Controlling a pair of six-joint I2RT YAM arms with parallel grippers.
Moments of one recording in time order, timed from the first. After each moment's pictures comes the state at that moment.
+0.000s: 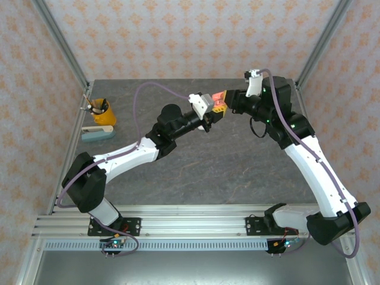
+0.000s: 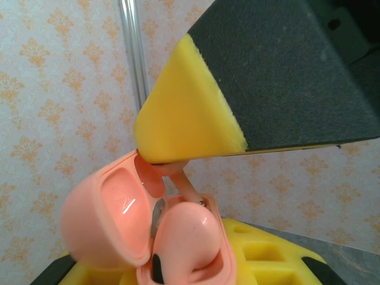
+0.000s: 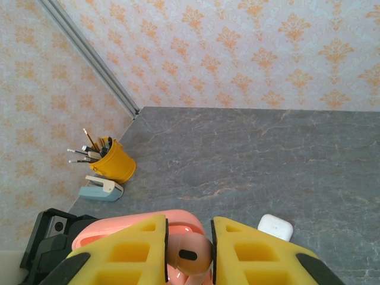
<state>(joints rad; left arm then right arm) -0.73 1.59 1.14 0.61 0.27 0.06 0.42 1.21 1.44 -0.57 -0.20 0.34</state>
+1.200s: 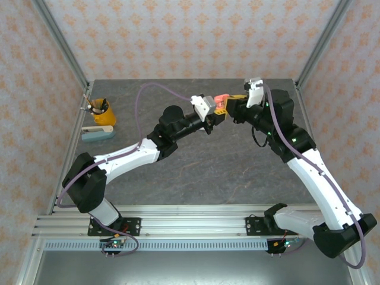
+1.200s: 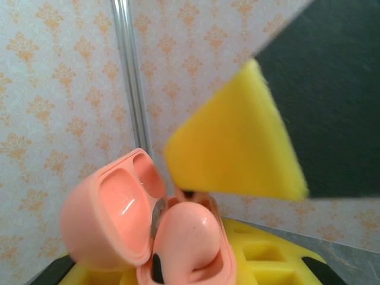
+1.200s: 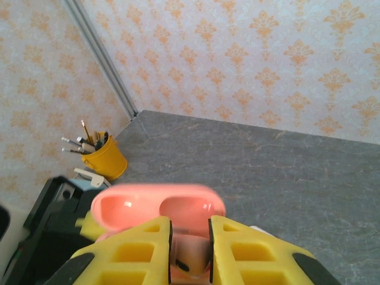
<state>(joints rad) -0.74 1.59 1.14 0.60 0.26 0.05 0.47 1.08 1.27 -0.45 -0.17 0.22</state>
